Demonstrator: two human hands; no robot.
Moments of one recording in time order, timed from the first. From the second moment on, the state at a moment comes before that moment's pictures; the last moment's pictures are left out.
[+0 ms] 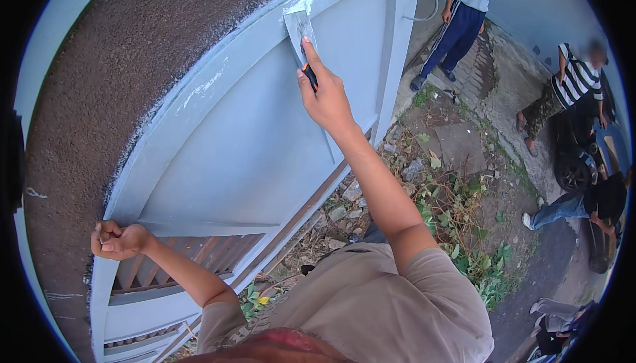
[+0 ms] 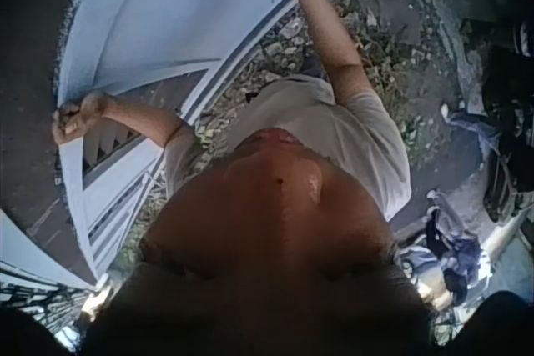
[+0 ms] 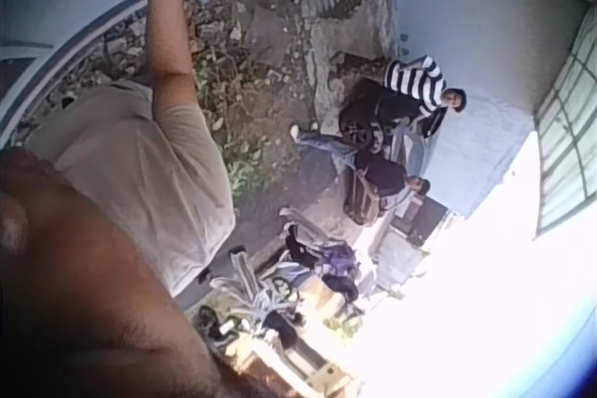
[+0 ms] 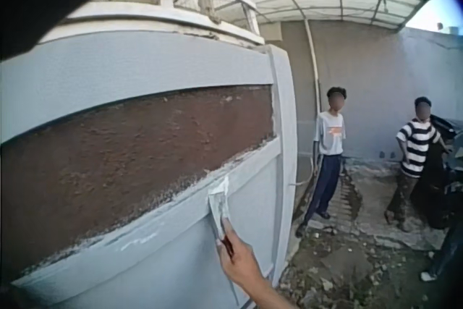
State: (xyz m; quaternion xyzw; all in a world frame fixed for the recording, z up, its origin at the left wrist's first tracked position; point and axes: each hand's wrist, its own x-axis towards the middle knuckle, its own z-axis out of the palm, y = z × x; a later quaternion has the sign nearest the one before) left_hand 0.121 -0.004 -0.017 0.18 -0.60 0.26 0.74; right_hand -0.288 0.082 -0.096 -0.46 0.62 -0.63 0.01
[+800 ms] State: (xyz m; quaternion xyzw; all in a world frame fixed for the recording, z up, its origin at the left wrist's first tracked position) left_hand 0.118 -0.003 -0.014 0.23 -0.57 0.28 0.74; right_hand -0.265 0.098 -0.101 -0.43 0.59 -0.68 0.04
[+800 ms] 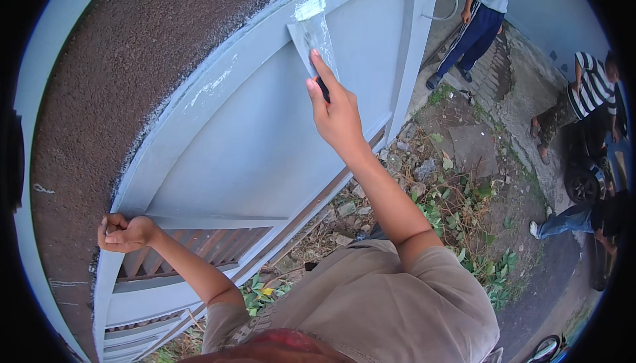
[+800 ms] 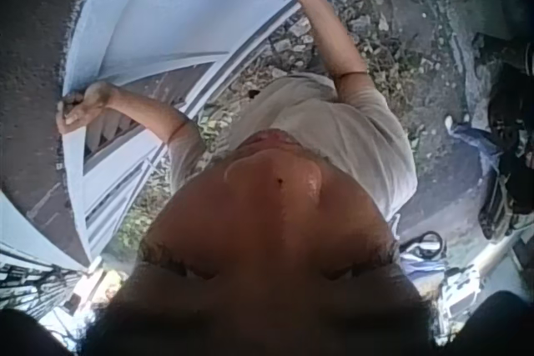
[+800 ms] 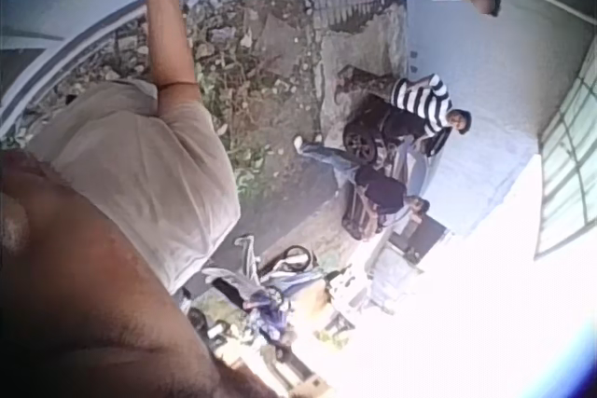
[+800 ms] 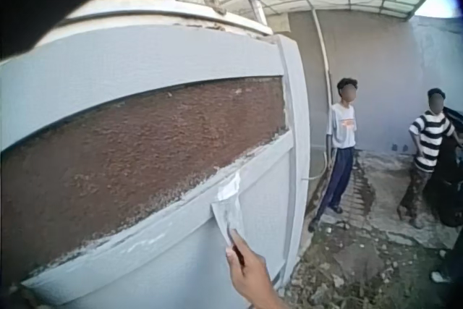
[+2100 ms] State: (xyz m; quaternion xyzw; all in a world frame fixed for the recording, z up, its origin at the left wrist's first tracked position) left_hand 0.113 -0.002 -0.013 0.22 -0.58 0.30 0.73; right_hand -0.292 0.094 -0.084 -0.41 0.67 -0.61 0.04
